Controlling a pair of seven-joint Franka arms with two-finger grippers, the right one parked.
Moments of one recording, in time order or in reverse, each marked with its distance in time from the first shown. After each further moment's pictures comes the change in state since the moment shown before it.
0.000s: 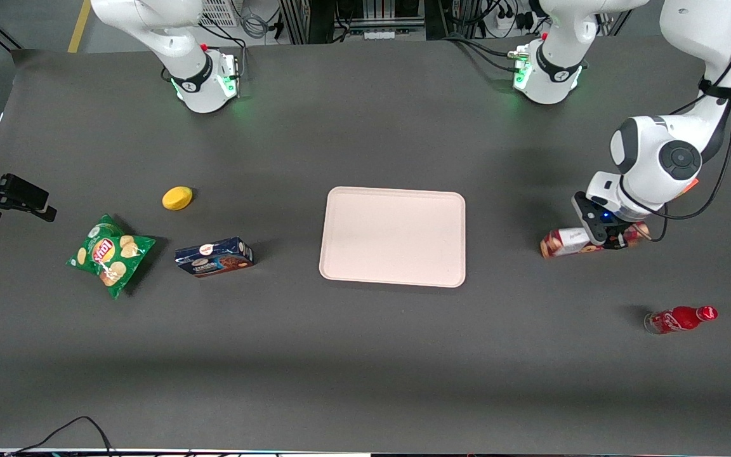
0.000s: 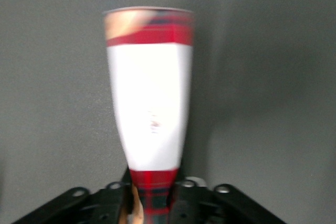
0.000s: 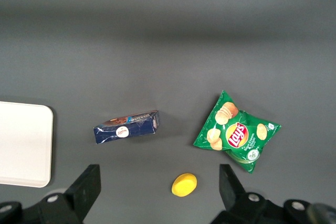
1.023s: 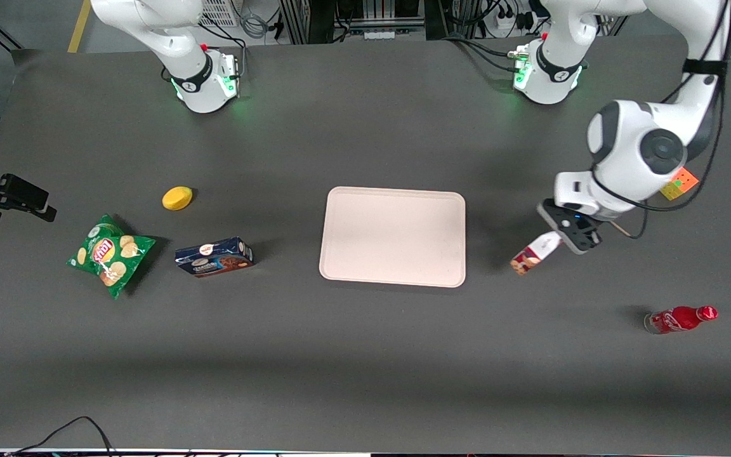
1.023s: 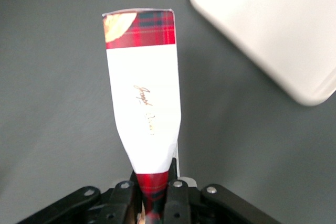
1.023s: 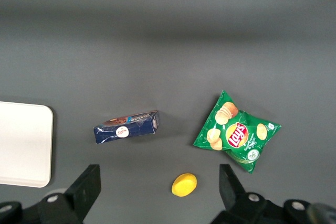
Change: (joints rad) arm -0.261 -0.118 0.002 0.182 -0.146 -0.321 -0.535
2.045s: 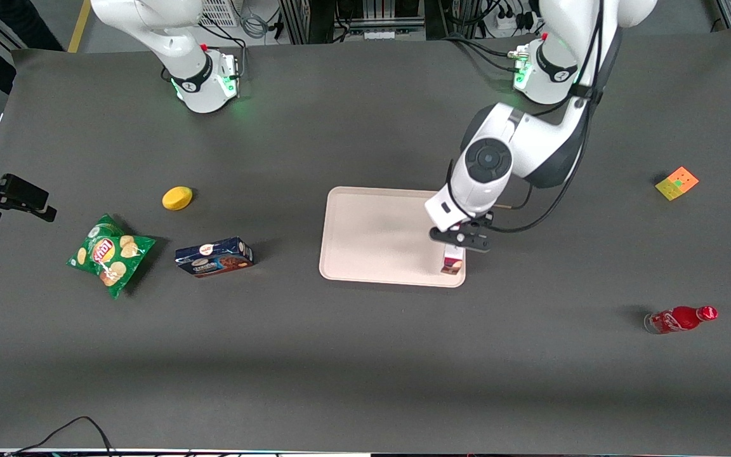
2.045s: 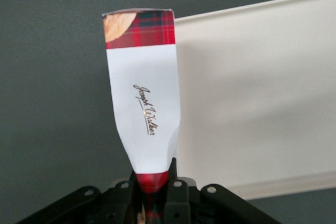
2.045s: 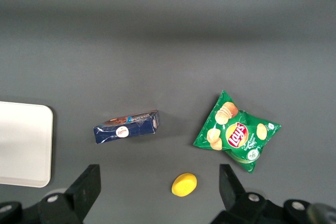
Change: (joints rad) arm -0.440 0.262 0.089 0.332 0.016 -0.196 -1.054
